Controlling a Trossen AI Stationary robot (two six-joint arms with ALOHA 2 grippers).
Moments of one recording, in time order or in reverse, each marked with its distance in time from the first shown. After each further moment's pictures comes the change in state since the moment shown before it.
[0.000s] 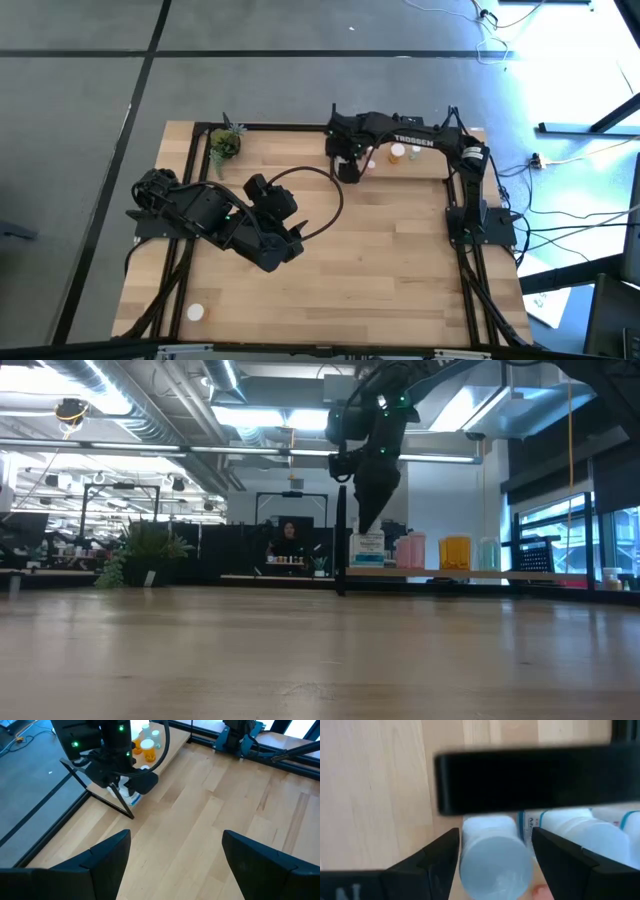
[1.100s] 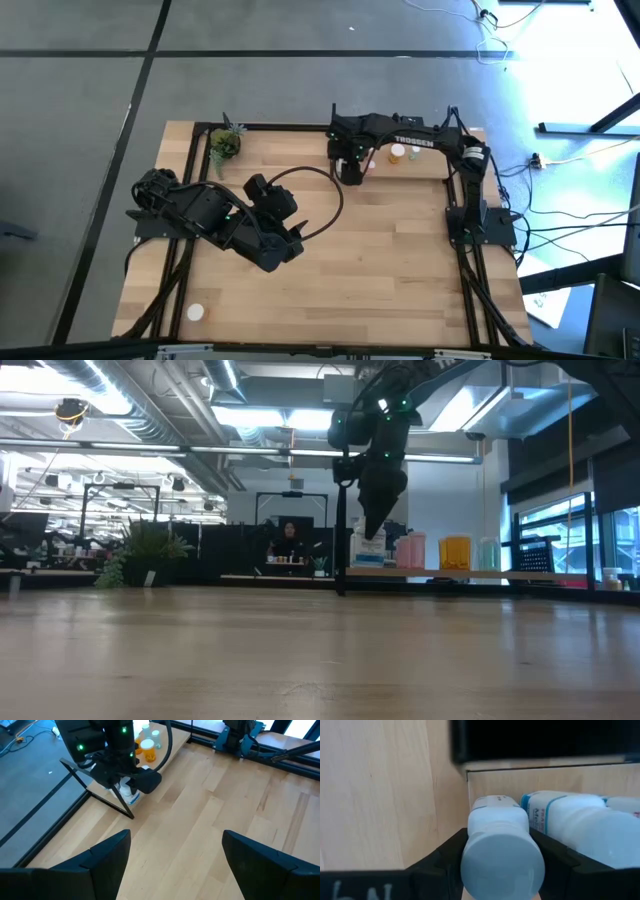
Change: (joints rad) left arm 0.000 0.000 0.000 0.000 0.000 0.000; right arm 0.000 -0.010 -0.031 -0.007 -0.009 -0.012
